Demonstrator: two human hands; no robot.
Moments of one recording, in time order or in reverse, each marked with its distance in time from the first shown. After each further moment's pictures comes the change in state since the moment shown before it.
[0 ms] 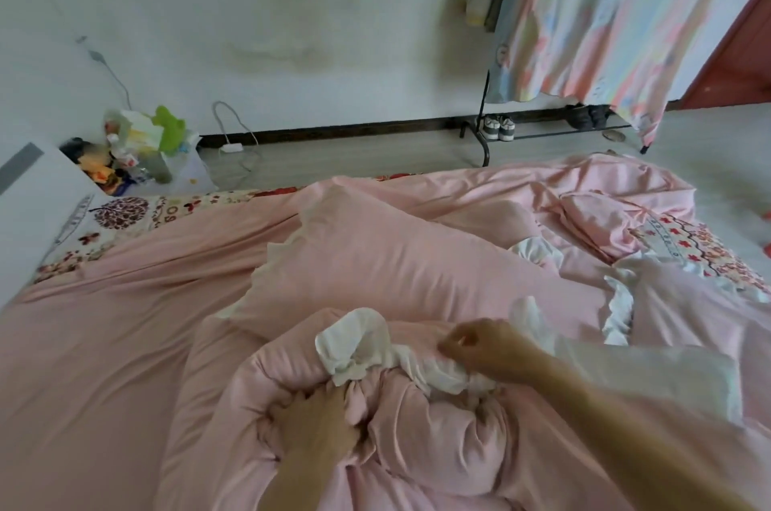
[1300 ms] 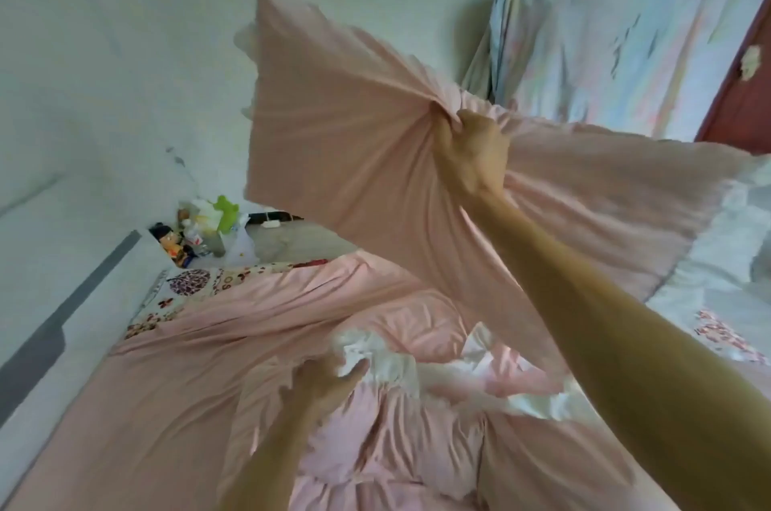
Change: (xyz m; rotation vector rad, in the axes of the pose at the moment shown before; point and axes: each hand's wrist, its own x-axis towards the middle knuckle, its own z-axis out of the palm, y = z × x) left_hand -0.057 -0.016 -0.133 -0.480 0.094 0.026; right_hand -0.130 -0.224 -0.252 0.395 1.128 -0.331
